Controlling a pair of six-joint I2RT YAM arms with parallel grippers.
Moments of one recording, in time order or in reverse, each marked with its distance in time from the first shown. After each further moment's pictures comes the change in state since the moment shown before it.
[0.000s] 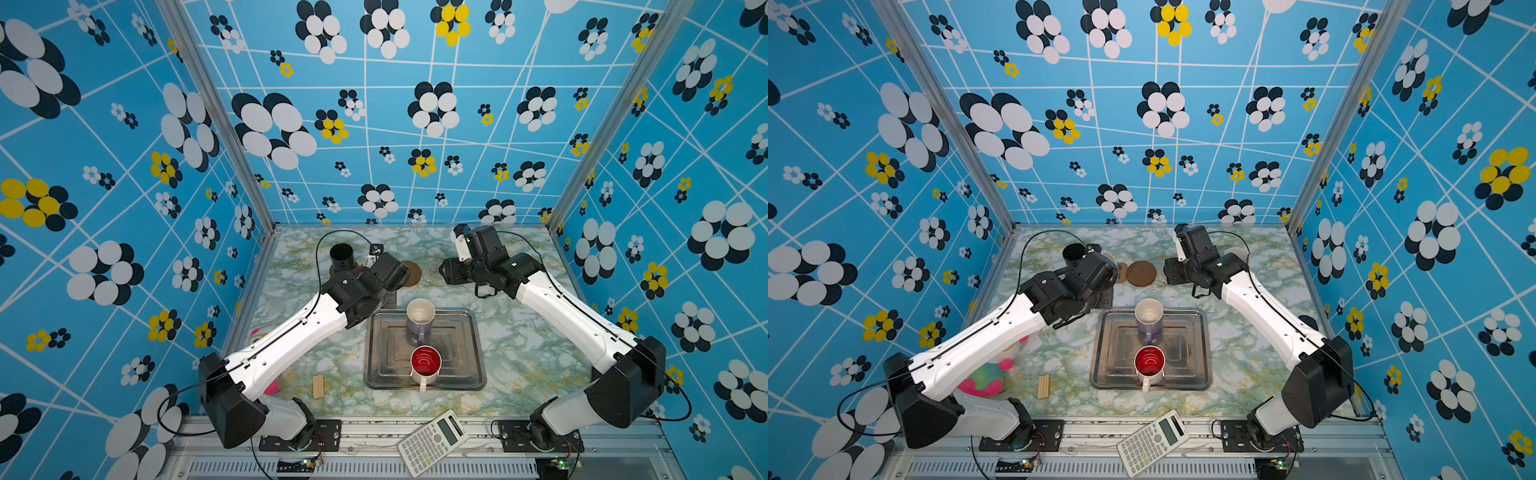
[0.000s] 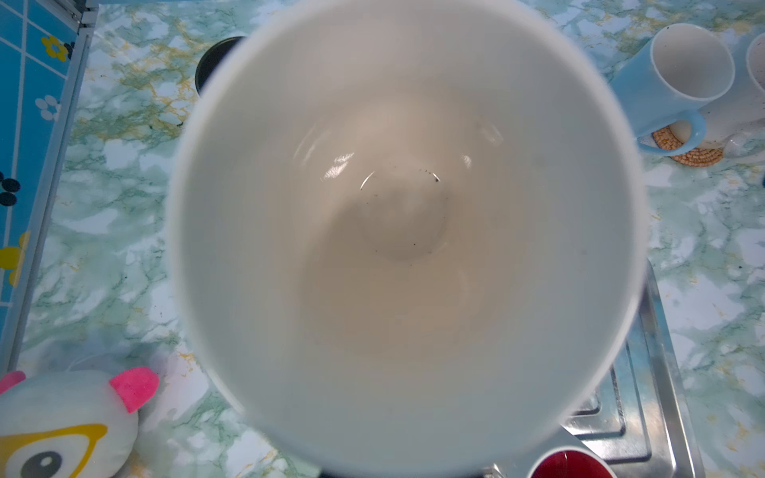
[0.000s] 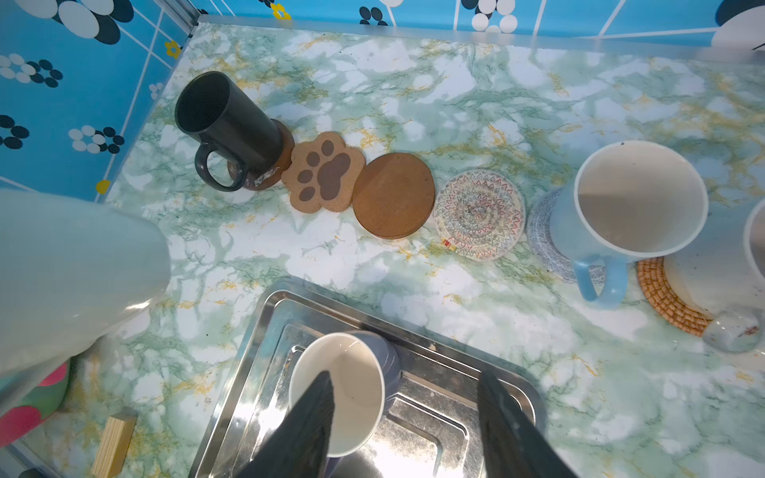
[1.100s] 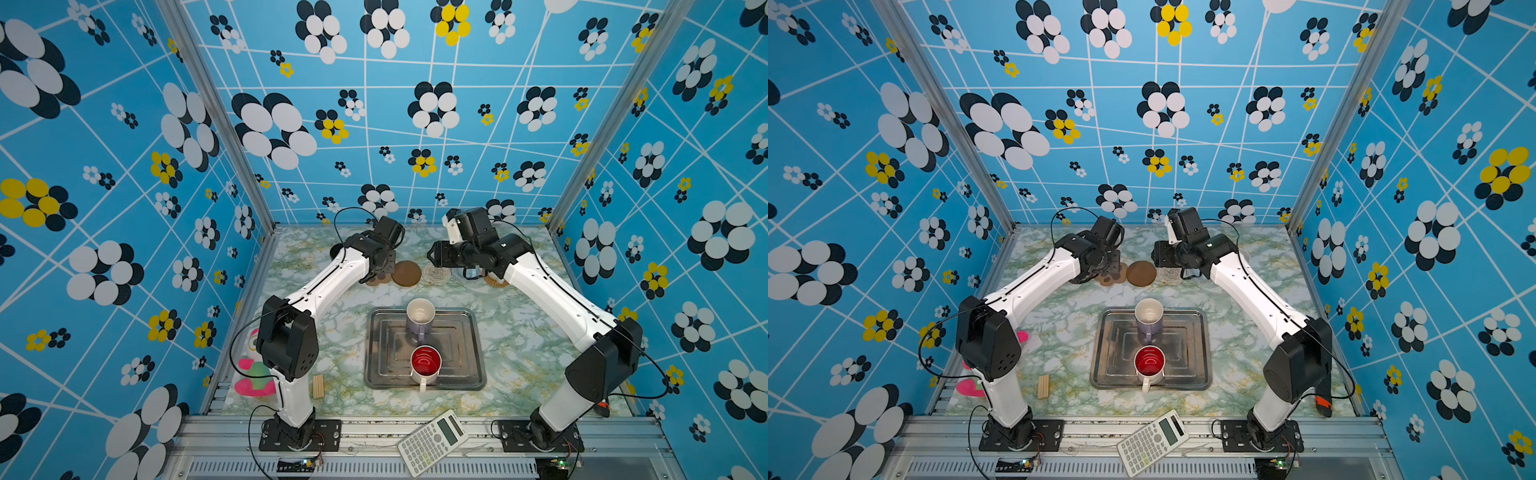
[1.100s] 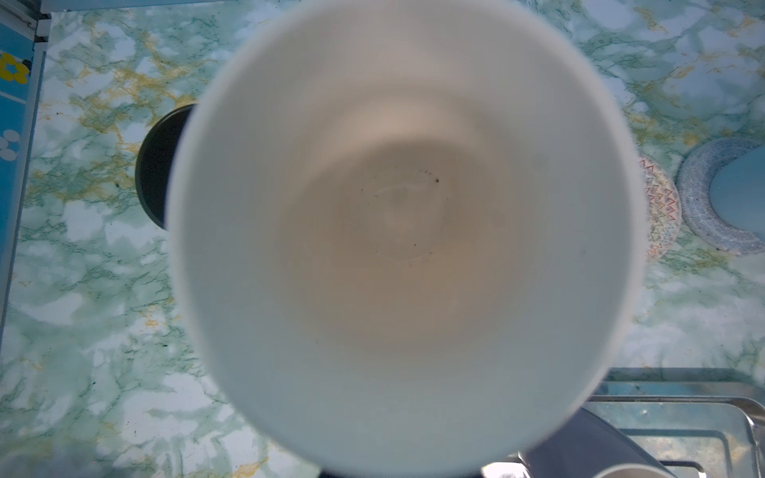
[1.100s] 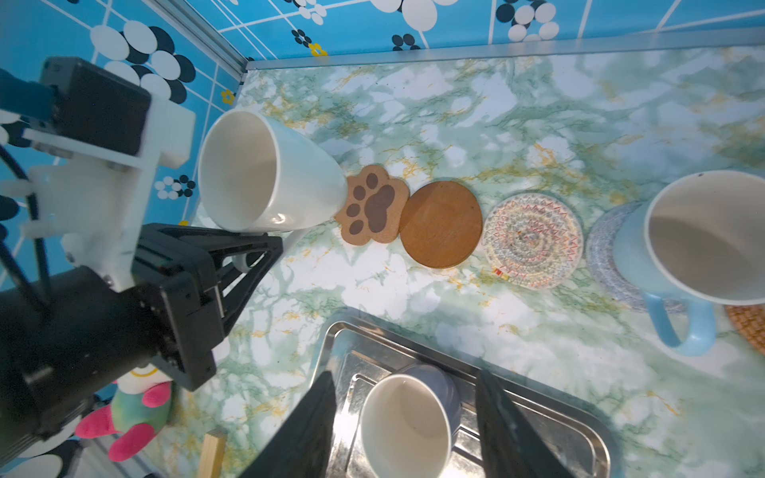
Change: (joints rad) left arm 0.249 0.423 0.290 0.098 0.124 0.183; right arm 0.000 0.160 0.248 -0.071 -0.110 0.140
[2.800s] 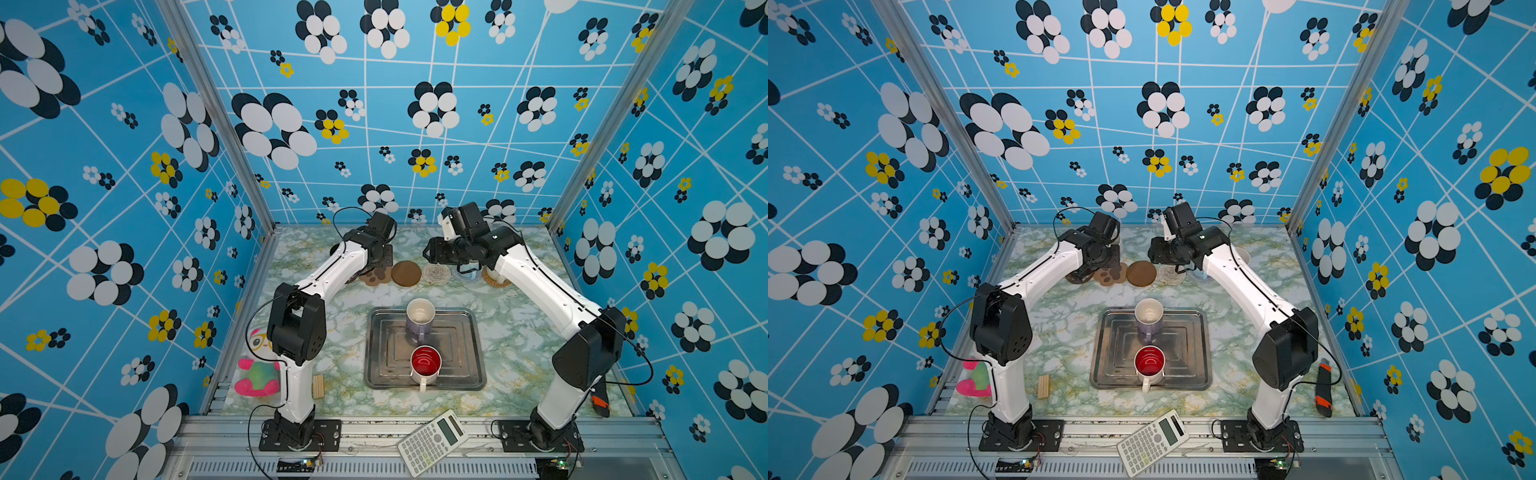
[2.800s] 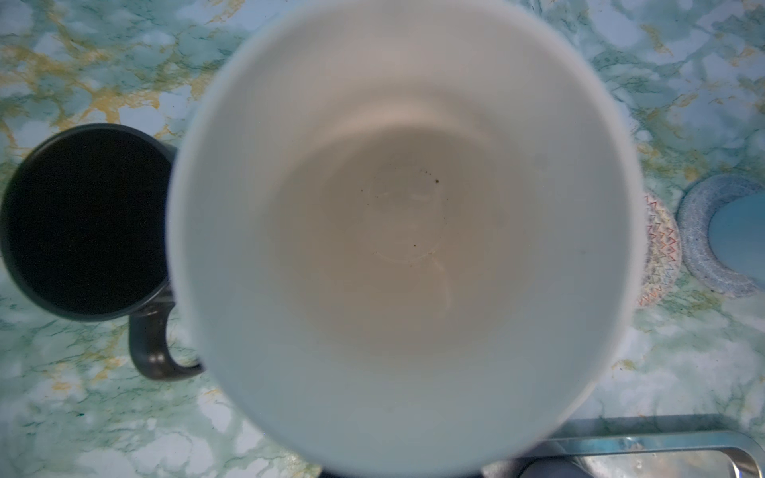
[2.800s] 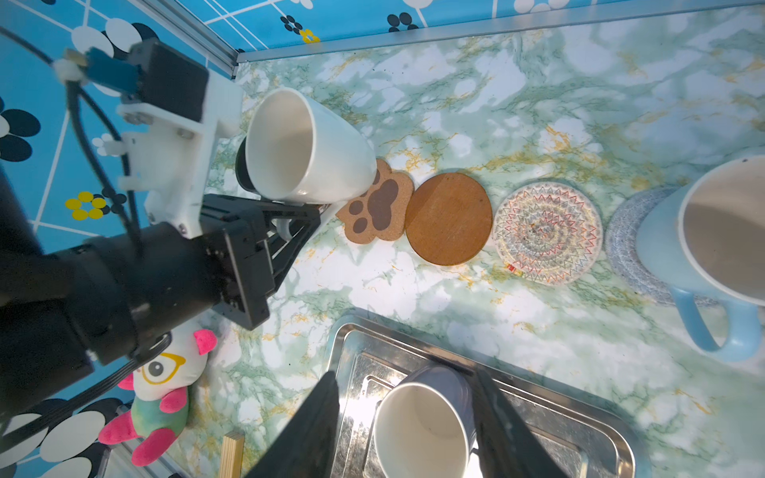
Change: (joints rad) left arm 0.086 0.135 0.053 0.083 0.134 0.006; right arm 0.000 0.093 0.119 -0.073 0.003 0.029
